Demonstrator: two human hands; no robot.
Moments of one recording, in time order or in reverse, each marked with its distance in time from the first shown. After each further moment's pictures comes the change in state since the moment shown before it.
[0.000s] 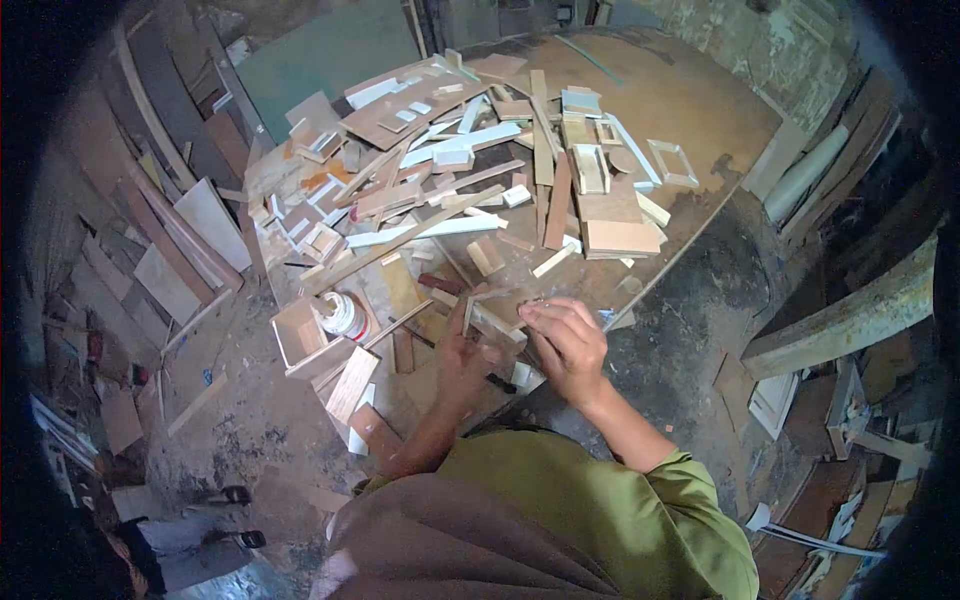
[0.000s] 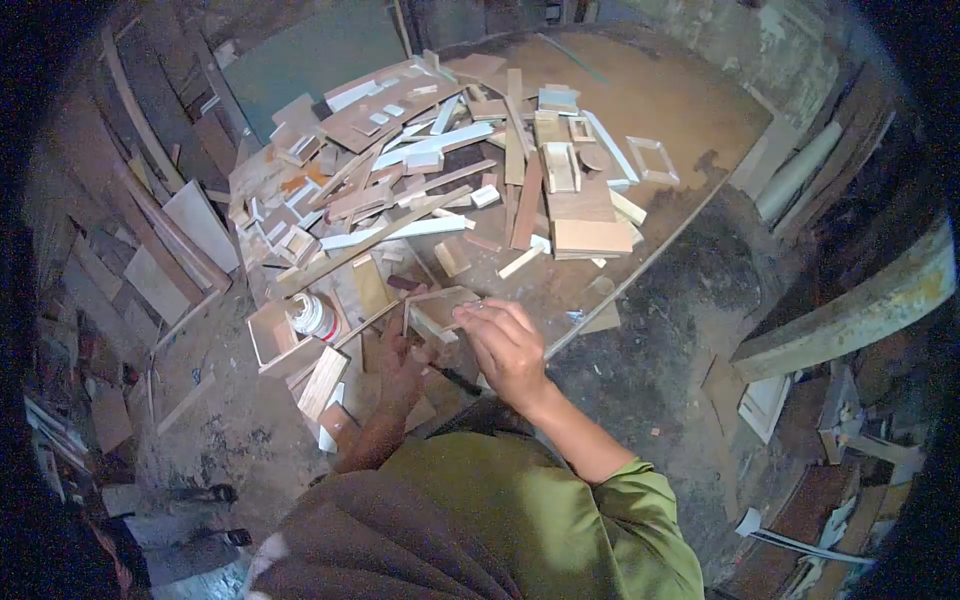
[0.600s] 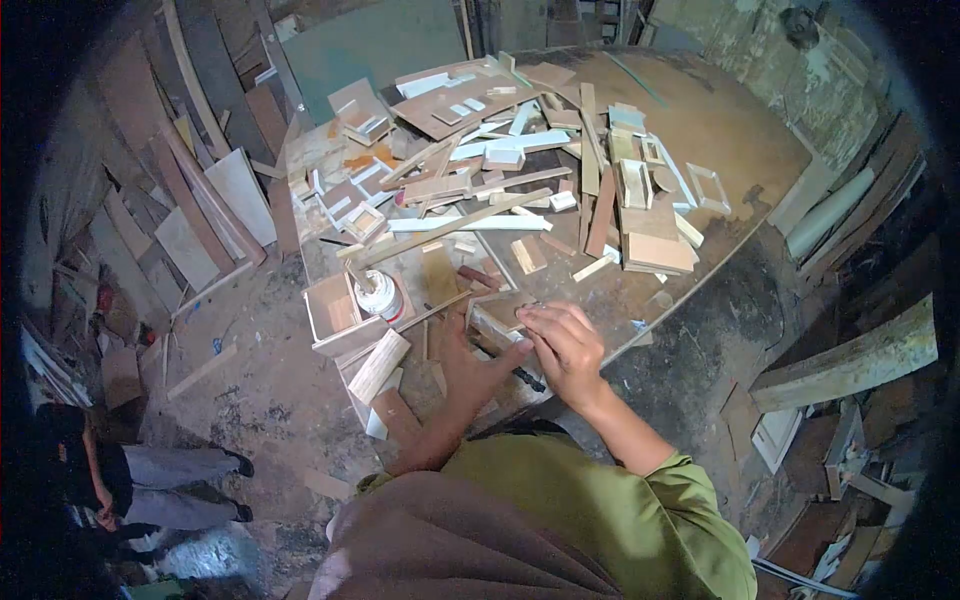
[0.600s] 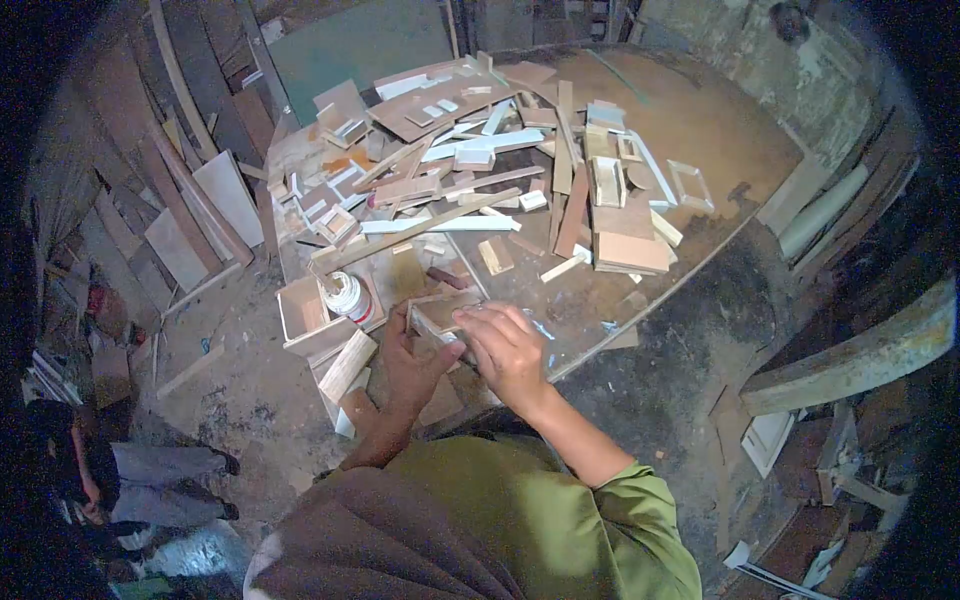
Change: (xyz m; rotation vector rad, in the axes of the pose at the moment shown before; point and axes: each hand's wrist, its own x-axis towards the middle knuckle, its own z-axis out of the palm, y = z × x) left_hand -0.022 0.027 -0.035 0.410 0.237 0.117; right_hand 0.000 -0.034 0.047 0.121 -0.078 -0.015
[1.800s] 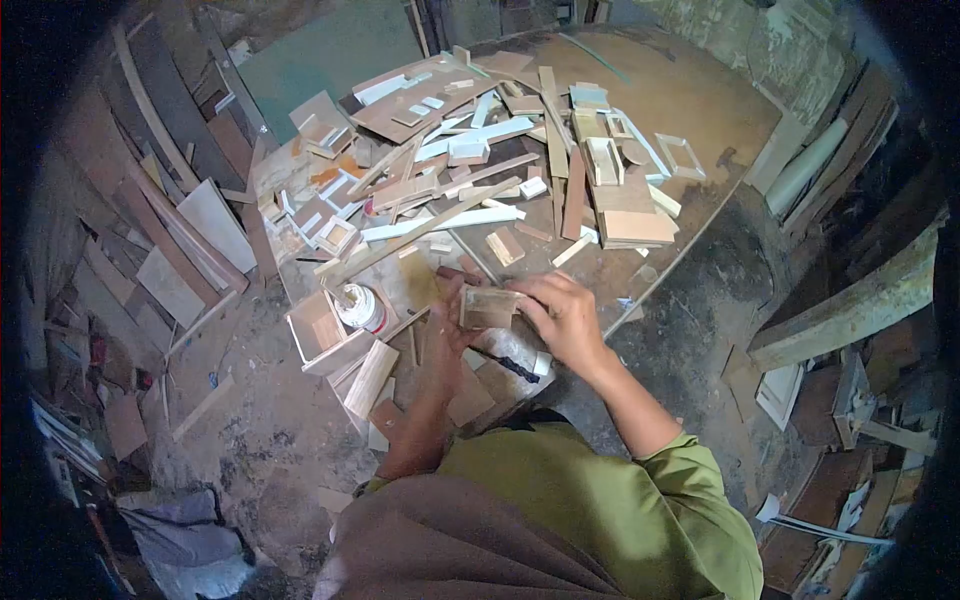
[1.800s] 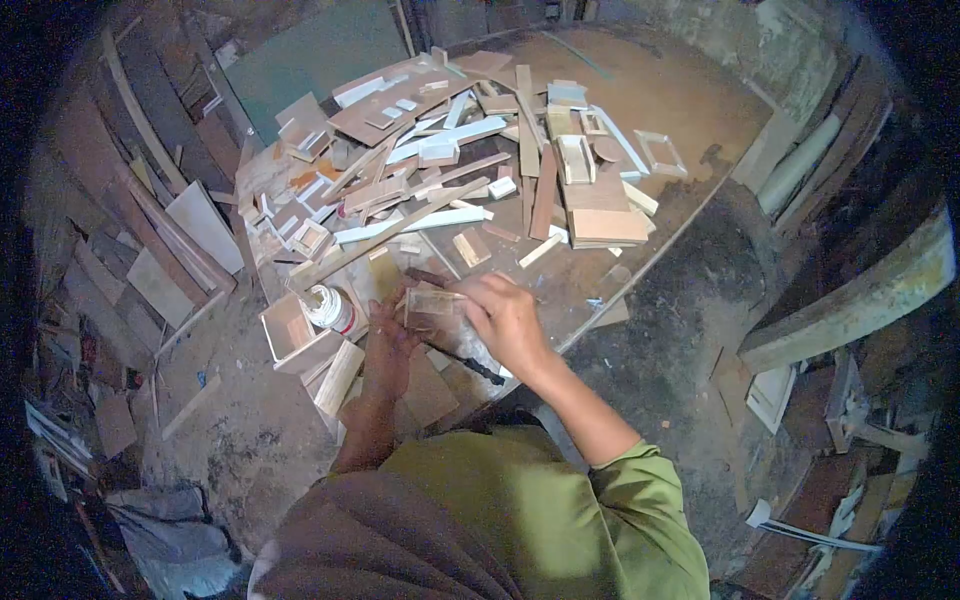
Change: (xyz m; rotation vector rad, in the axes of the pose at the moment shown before) left_hand 0.020 -0.023 -0.014 -0.449 -0.138 -0.466; right_hand 0.013 0.018 -0.014 -0.010 -0.148 0.274
